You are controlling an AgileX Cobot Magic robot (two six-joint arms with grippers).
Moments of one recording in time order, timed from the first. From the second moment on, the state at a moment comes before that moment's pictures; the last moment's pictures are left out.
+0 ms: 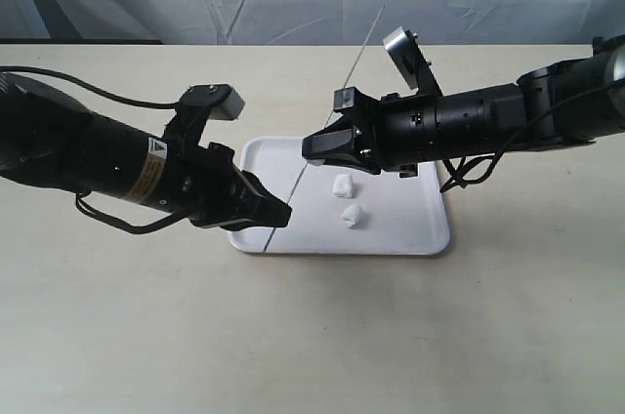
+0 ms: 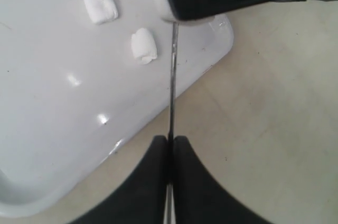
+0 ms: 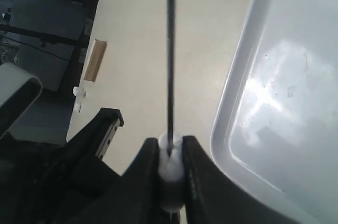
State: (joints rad) left arm -0.42 1.73 -0.80 1.73 -0.64 -1.83; right arm 0.31 1.93 -0.95 1.73 0.91 -1.24
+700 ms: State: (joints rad) left arm -0.42 1.73 -0.65 1.68 -0.67 -1.78; right arm 0.21 1.94 -1.00 1.66 0.95 -1.23
